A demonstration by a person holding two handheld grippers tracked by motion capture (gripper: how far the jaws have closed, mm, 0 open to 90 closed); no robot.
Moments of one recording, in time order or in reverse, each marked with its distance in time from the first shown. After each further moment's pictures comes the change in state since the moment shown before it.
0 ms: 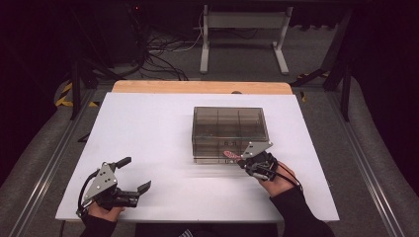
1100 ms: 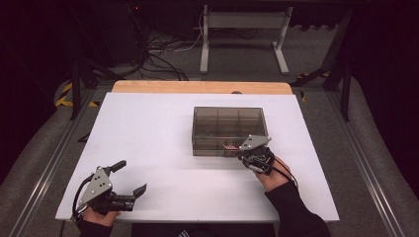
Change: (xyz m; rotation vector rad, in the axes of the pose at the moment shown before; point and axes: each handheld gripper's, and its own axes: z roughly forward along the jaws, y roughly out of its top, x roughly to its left) left arm -0.001 -0.005 -0.013 0.011 0.030 -0.004; right arm -0.011 0.008 0.013 -0.054 -0.069 0.062
